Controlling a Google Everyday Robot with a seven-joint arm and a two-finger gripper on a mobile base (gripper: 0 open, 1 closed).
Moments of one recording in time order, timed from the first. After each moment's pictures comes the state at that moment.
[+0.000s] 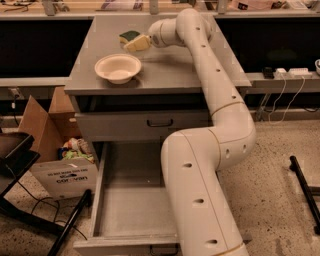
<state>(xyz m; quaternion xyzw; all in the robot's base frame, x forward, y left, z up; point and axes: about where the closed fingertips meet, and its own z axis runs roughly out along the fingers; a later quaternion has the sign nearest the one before) 0.952 0.057 0.864 -0.39 0.72 0.19 0.55</state>
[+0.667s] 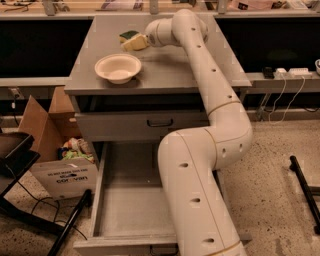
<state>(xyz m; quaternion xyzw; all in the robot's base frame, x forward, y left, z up) 0.958 0.065 0.864 -0.38 0.72 0.19 0.55</state>
